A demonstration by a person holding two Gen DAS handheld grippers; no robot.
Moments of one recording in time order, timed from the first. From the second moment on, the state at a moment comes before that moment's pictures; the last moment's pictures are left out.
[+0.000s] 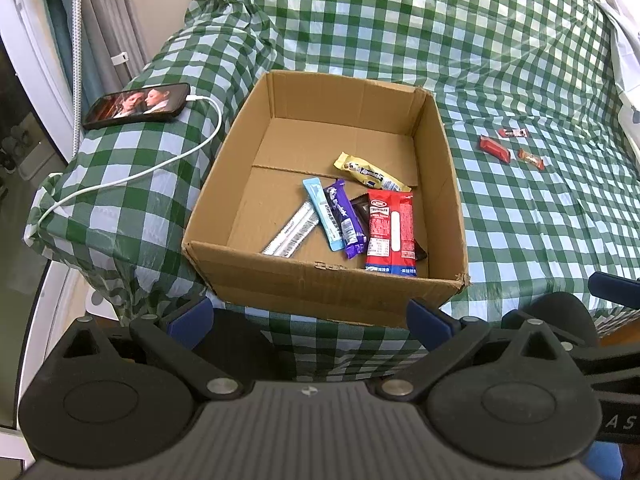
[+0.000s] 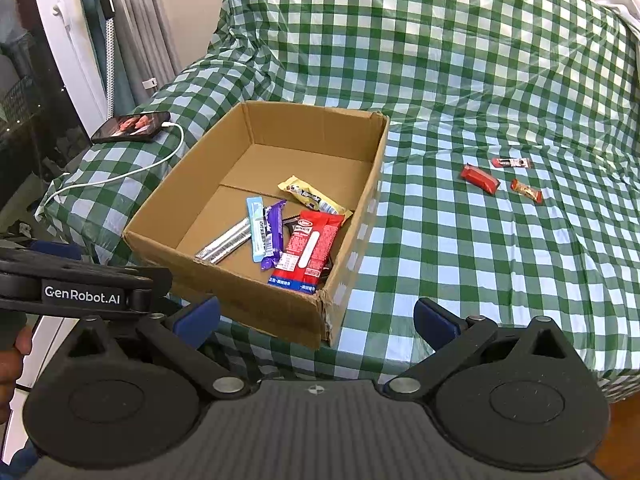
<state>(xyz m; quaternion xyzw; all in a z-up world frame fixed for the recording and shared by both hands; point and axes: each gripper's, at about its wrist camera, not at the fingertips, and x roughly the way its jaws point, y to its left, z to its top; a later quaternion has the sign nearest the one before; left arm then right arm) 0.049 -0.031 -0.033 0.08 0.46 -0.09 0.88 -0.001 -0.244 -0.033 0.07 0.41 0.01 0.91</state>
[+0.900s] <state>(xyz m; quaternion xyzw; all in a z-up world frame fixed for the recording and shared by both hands) 0.051 -0.033 -0.049 0.08 0.49 -0.09 0.86 0.006 -0.244 -0.041 0.09 0.44 0.01 0.89</state>
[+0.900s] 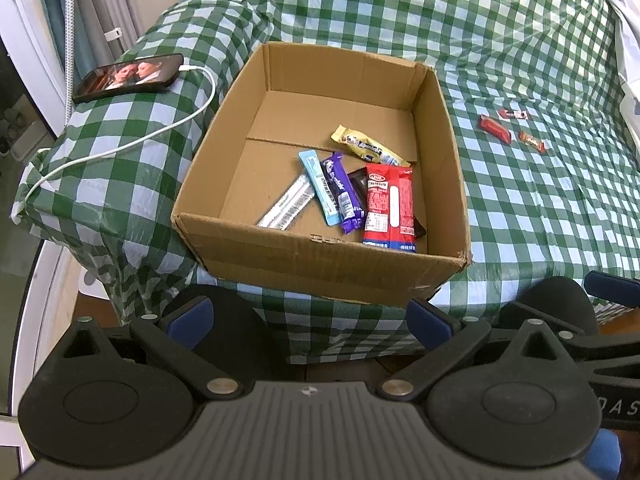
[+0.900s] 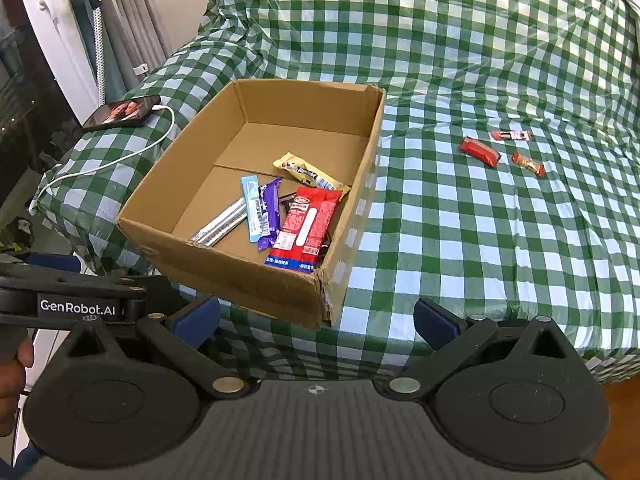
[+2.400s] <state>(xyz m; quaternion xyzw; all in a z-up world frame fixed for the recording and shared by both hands) 0.080 -0.042 -0.078 0.08 0.55 -0.09 0.83 0.033 -0.254 -0.081 0.13 0.51 0.01 0.85</state>
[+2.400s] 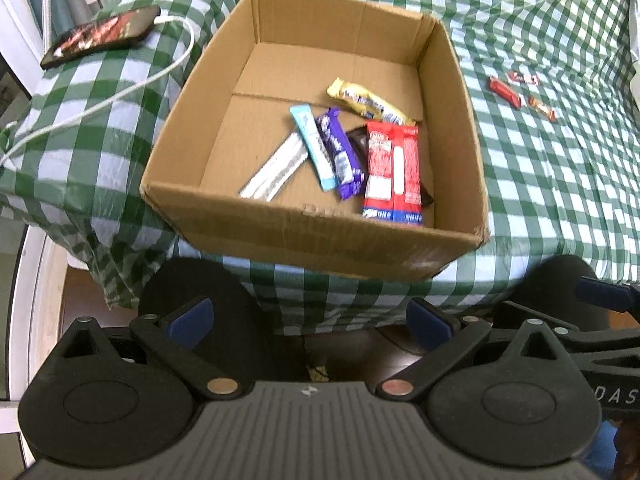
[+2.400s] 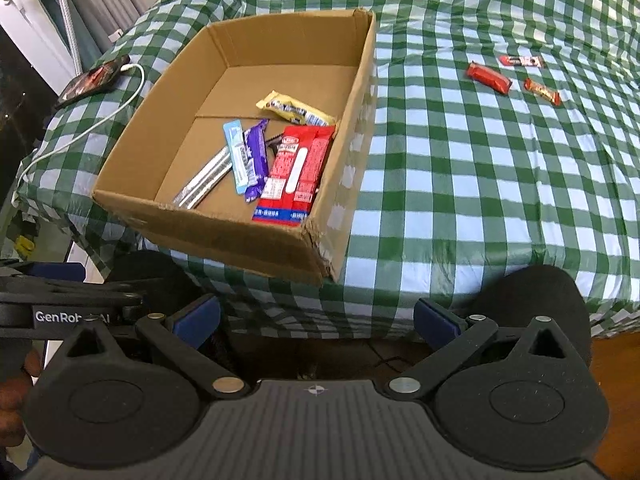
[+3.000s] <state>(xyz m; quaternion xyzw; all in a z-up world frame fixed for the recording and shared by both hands) 0.106 -0.082 -0.039 0.10 0.50 -0.11 0.85 0.045 -0.280 -0.062 0.15 0.45 0.01 0.88</state>
